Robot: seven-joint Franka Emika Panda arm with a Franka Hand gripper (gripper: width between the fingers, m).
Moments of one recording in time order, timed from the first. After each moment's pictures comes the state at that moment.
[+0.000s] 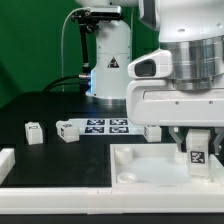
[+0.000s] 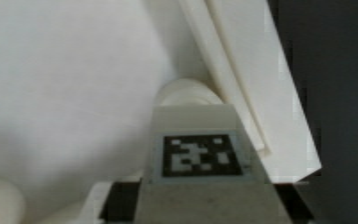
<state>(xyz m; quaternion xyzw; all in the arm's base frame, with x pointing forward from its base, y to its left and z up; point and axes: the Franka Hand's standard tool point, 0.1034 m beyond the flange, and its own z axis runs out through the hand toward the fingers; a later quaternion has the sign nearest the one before) 0.628 0.112 0.072 -0.96 0.28 0.02 0.06</state>
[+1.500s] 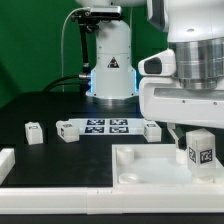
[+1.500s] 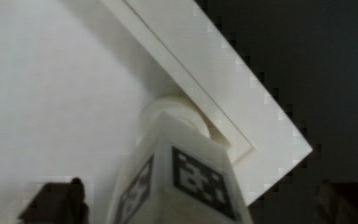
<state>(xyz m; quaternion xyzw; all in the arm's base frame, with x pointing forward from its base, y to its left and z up) 0.629 0.121 0.072 -0.97 0.23 0.01 0.06</state>
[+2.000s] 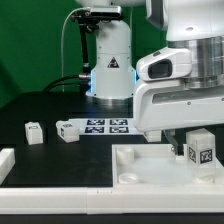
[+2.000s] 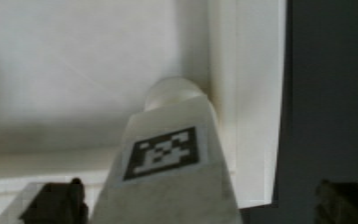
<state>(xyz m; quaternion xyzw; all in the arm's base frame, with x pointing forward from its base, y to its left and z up) 0.631 0.118 0.075 -1.00 -0.06 -0.01 0.06</state>
